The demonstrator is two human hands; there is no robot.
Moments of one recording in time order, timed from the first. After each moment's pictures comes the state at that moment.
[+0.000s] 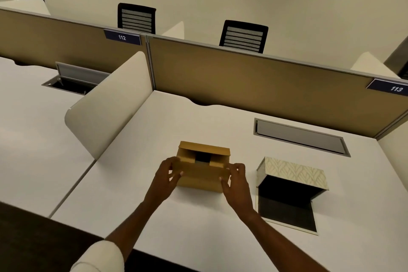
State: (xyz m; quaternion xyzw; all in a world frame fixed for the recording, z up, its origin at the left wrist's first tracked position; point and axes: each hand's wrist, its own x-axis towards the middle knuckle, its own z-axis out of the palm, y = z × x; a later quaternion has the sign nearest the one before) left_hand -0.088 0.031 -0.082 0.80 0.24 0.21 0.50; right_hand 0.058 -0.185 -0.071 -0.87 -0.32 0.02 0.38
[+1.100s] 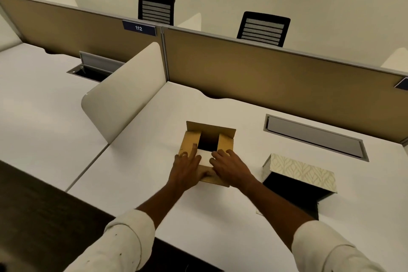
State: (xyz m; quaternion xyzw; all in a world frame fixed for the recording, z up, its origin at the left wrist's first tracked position) left_hand -0.044 -0.022 -0.052 0.97 0.24 -0.06 -0.03; right_hand 0.099 -0.152 -0.039 -0.74 -0.67 -0.05 -0.08
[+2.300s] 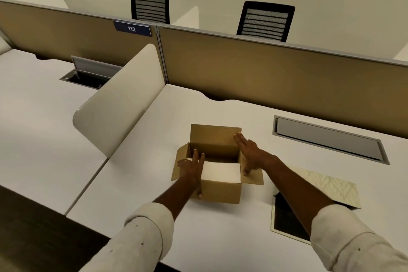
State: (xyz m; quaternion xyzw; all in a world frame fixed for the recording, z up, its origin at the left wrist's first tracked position) left_hand 0.012 0.029 -0.049 0.93 0.24 -0.27 -0.04; right_hand 0.211 -0.108 -0.025 -0.84 -0.46 0.27 -0.03
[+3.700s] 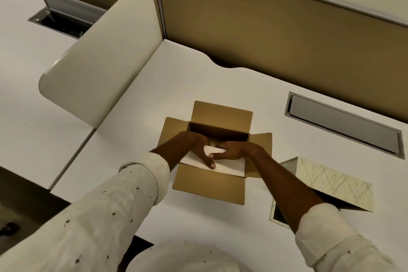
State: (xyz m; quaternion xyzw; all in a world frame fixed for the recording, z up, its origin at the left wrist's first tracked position) left_hand 0.087 0.106 -0.089 0.85 0.15 -0.46 0.22; right_hand 0.192 -0.031 -0.089 -0.74 -0.43 0.51 -0.08
